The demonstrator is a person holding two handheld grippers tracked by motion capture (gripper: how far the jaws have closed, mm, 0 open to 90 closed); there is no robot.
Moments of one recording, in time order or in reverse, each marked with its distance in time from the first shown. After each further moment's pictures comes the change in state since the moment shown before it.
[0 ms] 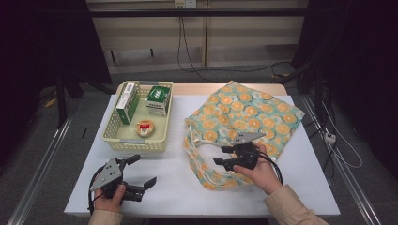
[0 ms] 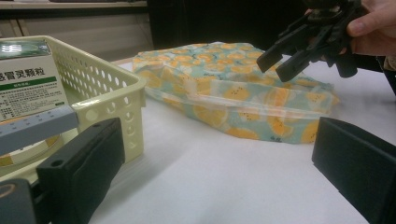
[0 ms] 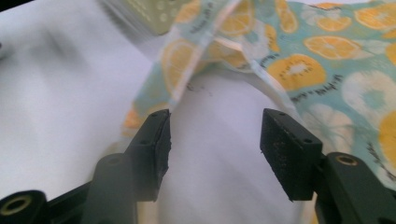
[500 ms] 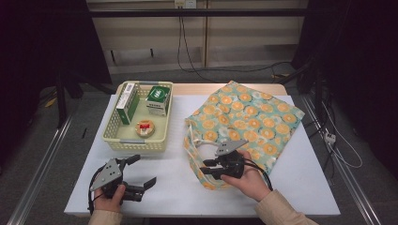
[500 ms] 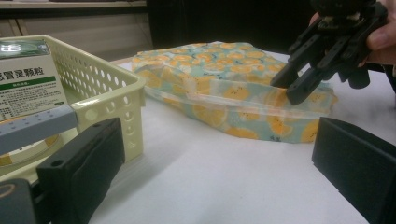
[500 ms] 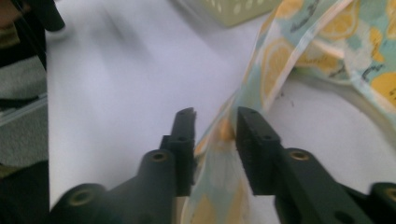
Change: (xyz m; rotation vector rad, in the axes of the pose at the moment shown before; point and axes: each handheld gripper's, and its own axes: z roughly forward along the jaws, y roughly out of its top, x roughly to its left) left arm 0.000 0.000 0.000 0.001 -0.002 0.002; right arm 0.037 0.003 0.021 0.058 0.124 -0.082
